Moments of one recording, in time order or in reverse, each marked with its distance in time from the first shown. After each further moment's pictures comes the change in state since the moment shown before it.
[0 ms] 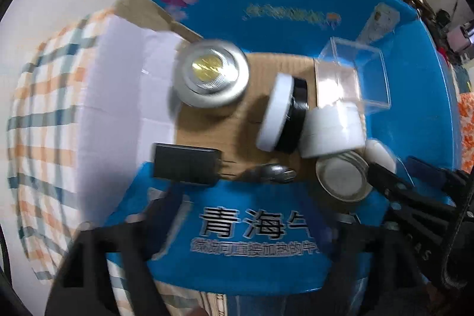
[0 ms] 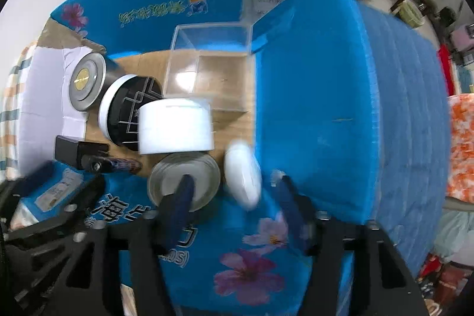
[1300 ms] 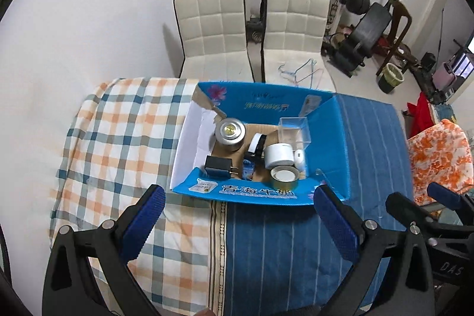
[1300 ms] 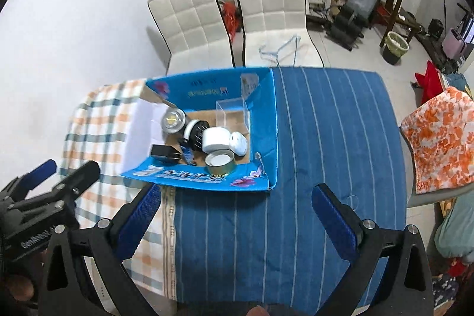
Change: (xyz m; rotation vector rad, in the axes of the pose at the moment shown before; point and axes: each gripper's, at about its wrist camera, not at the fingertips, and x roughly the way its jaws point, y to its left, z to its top) left arm -0.236 -0.002 -0.084 -0.048 -0.320 -0.011; right arm -0.271 -0.063 -0.119 0.039 -0.309 0.154
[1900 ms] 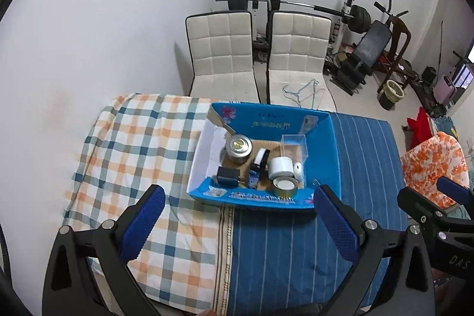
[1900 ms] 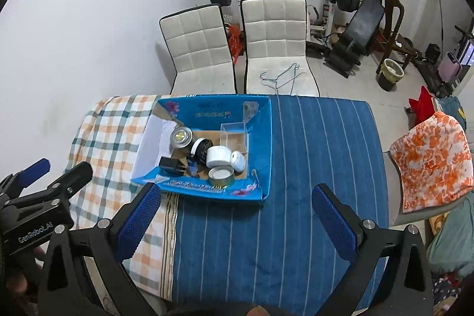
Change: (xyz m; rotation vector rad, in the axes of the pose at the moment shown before) left arm -0.051 0.011 -0.004 -0.022 -0.092 0.035; right arm -0.068 0.010 -0.002 -0.054 -0.105 -0.027
